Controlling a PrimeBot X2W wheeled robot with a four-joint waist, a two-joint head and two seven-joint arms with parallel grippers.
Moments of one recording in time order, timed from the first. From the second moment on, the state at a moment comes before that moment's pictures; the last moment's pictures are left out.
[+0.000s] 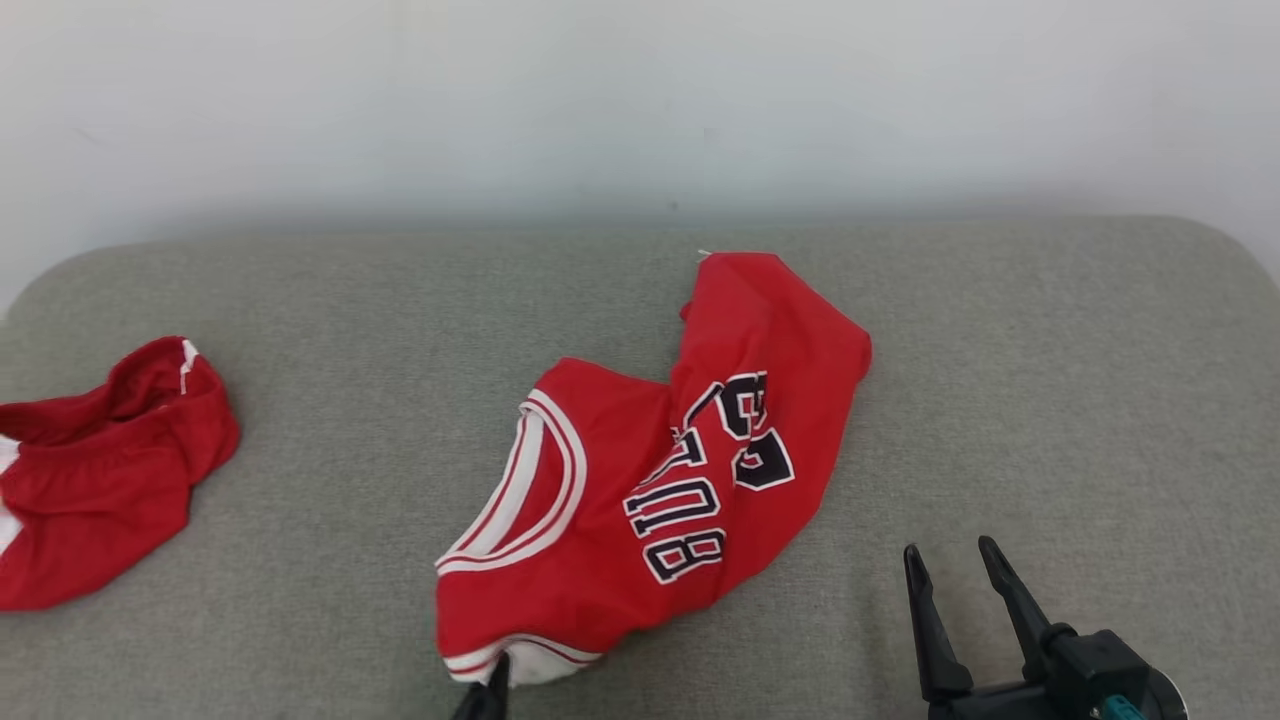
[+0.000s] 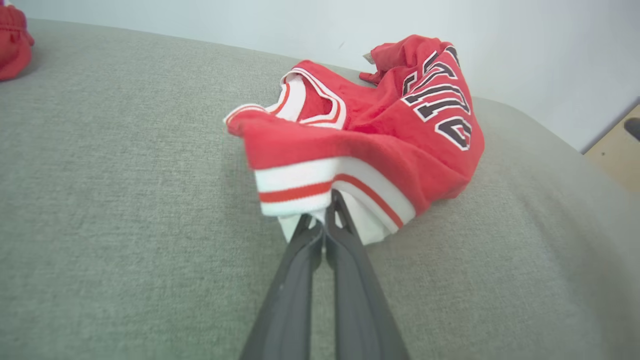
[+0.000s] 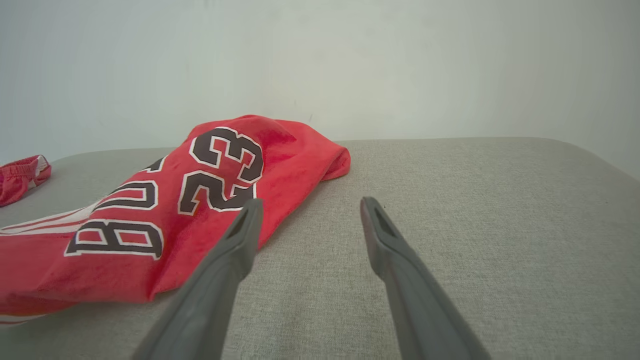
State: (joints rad) left arm -0.01 0.08 -0.27 0.36 -0.34 -0.13 -0.26; right arm -0.01 -0.06 0.03 0.23 0.09 0.13 -0.26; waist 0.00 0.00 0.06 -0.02
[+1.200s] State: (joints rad) left arm -0.28 0.26 -0.45 0.42 -0.44 -0.13 -0.26; right arm -0.05 -0.06 0.02 0.28 0.09 0.13 -0.26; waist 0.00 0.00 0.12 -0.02
